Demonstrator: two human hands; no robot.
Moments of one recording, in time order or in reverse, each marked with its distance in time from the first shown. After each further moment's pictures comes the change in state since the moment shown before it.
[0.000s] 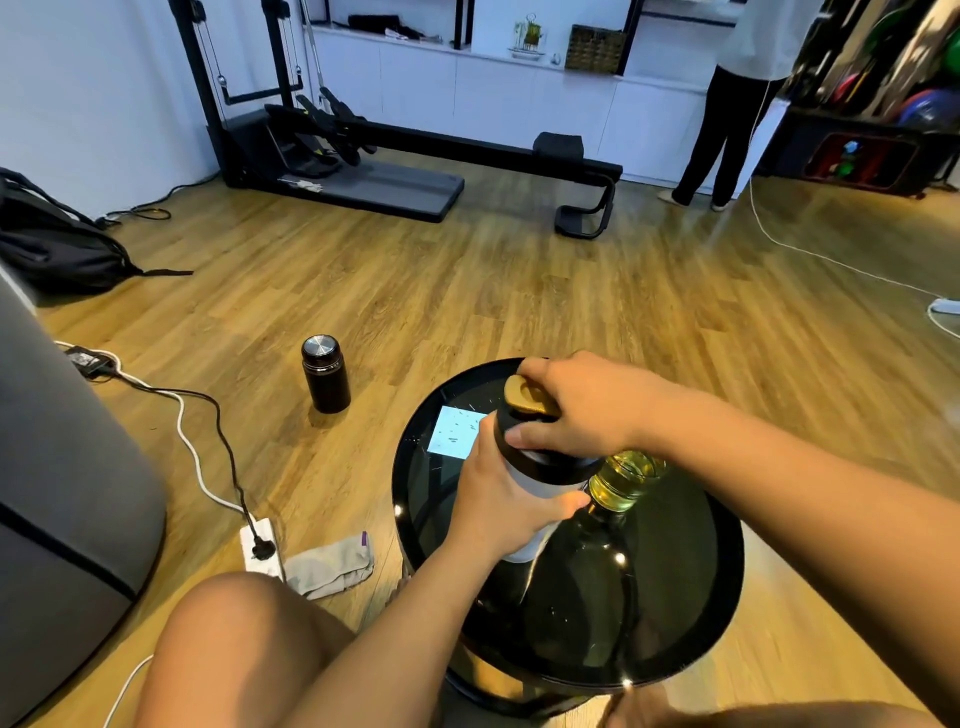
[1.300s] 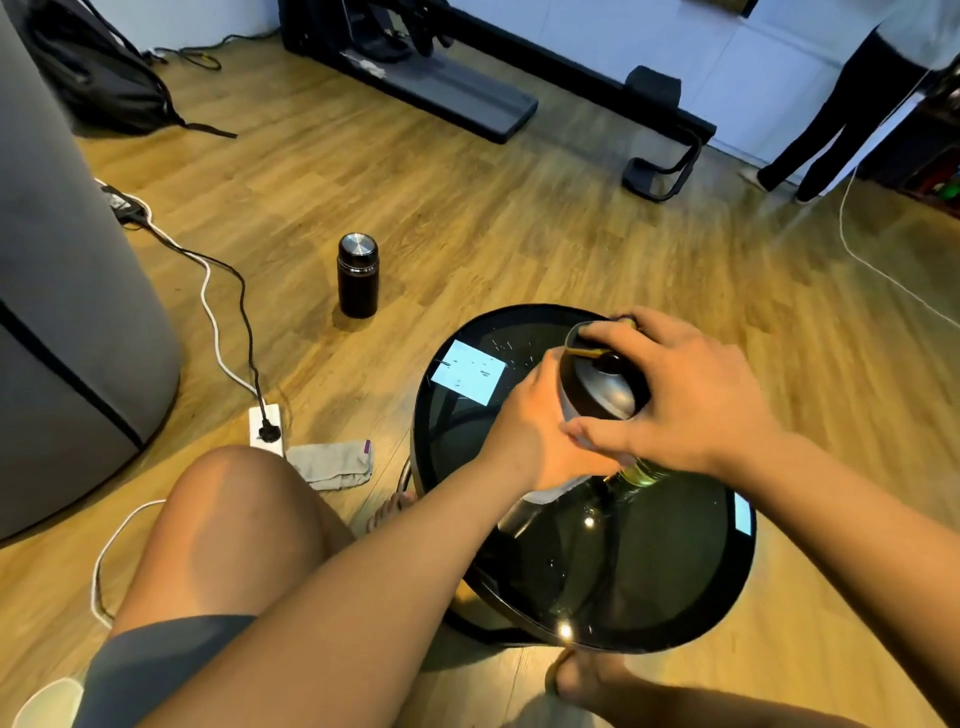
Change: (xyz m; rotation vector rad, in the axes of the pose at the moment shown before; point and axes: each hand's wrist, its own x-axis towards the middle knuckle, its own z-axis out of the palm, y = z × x) left_hand 0.016 -0.006 0.002 -0.151 -0.053 0.044; right_hand -0.009 0.013 0.036 -0.065 0.285 -0.065
